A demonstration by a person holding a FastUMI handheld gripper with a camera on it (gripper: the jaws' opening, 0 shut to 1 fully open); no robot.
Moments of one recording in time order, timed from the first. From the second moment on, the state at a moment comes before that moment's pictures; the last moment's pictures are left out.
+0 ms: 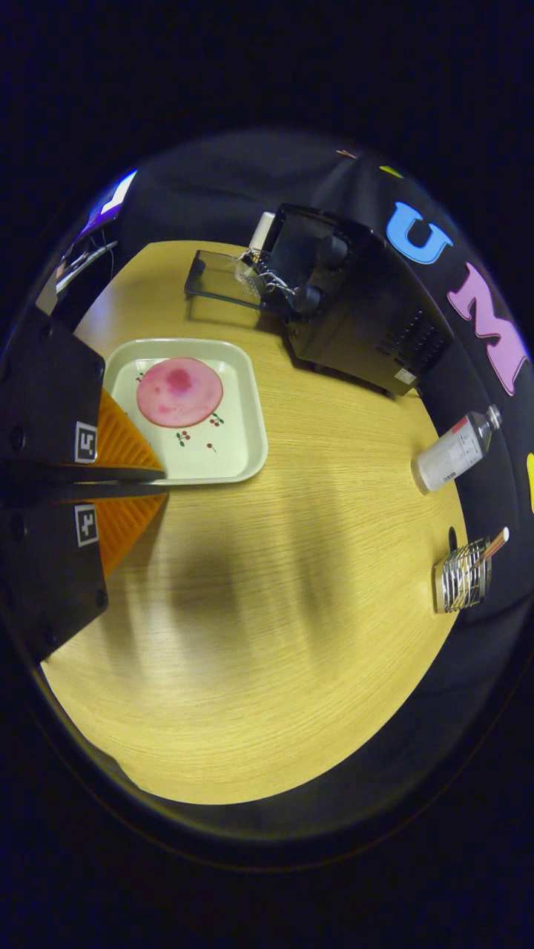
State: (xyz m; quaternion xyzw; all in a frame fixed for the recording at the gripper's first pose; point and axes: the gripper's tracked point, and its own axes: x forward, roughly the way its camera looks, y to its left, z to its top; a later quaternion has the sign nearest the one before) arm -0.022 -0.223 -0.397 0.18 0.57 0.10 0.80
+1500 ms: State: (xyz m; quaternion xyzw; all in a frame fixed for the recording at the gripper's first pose) arm -0.041 -0.092 -0.247 0.35 0.43 0.03 0.83
